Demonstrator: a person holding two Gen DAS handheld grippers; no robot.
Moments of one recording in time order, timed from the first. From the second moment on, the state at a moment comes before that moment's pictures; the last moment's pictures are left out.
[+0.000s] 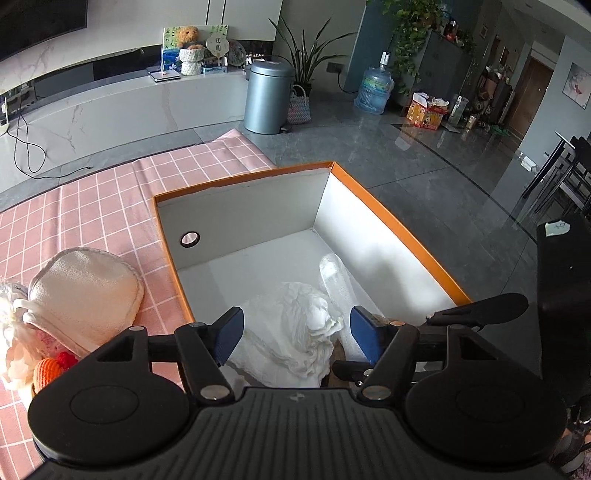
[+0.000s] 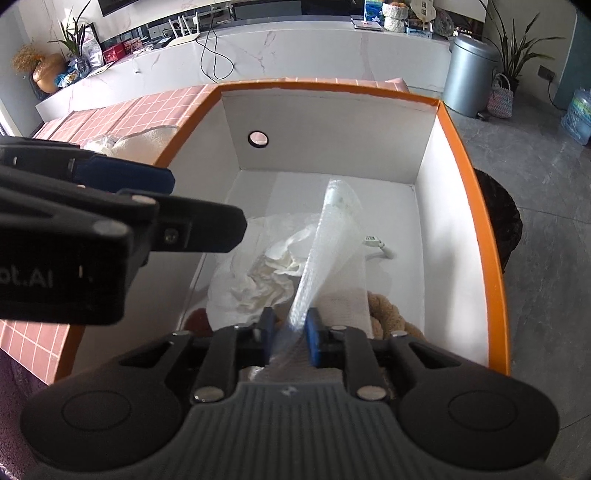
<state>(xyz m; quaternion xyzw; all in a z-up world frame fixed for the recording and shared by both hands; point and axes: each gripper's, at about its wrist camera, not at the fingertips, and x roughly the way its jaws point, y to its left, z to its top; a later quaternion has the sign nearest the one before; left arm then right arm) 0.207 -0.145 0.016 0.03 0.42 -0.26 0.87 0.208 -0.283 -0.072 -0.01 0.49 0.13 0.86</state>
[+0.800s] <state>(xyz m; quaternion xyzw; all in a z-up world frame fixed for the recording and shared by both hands) 0.140 -0.085 0.046 -0.04 0.33 -0.25 0.91 0.119 -0.250 0.005 -0.12 0.34 0.07 0.93</state>
